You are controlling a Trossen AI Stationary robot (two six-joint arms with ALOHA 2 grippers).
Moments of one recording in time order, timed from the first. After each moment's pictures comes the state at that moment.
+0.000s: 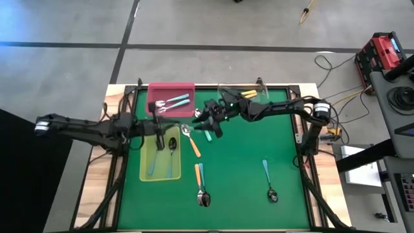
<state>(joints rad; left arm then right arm) -0.01 0.76 0.46 0.37 -0.20 0.51 -0.28 1.80 1.15 0.52 -0.61 0.31</state>
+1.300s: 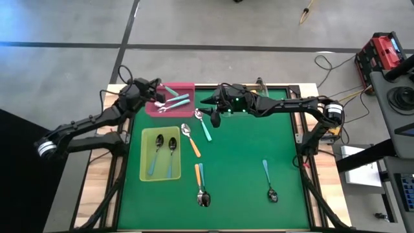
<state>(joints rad) 0.70 0.90 0.46 0.27 -0.43 -0.08 -0.30 1.67 1.15 0.28 -0.17 0.09</state>
